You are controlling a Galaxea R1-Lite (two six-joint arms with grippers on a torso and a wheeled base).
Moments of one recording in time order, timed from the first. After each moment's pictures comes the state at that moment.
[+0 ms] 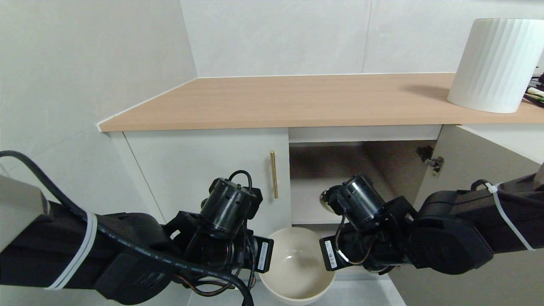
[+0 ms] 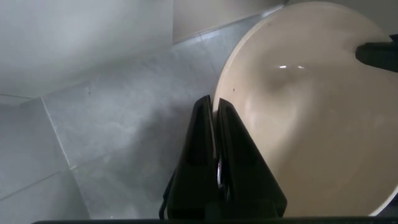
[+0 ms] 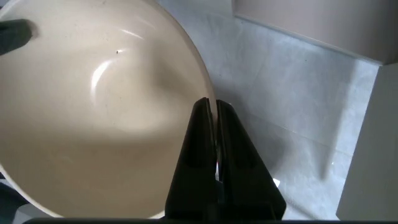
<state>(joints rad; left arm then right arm) -0.69 1.84 -0.84 -0.17 0.12 -0.35 0.78 1.94 -1.09 0.06 -0.13 0.43</state>
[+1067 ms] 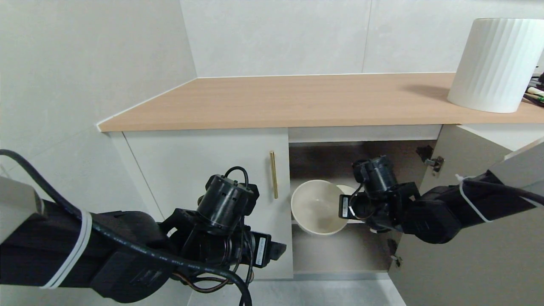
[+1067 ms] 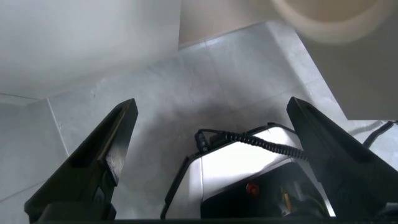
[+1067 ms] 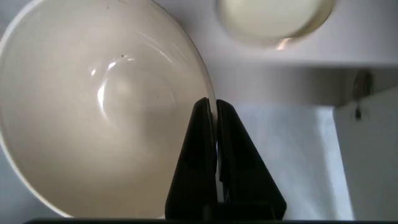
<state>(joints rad) -0.68 1.84 -0.85 -0.18 0.13 -0.36 0.56 2.07 -1.07 -0.36 -0.26 0.46</state>
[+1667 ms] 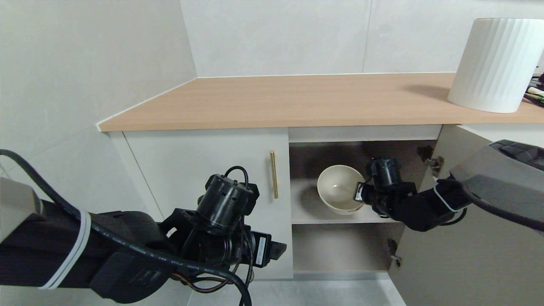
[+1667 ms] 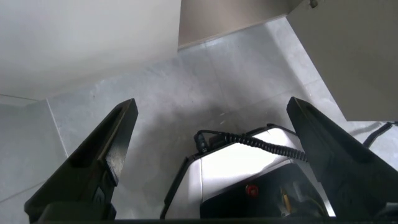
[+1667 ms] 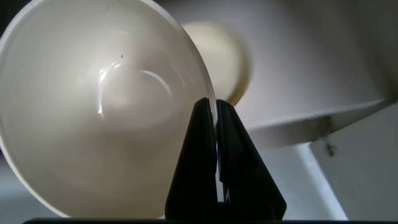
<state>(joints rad) -0.68 1.83 -0.85 -0.18 0.13 -0.36 0.38 2.26 -1.17 -0.55 -0.37 0.50</state>
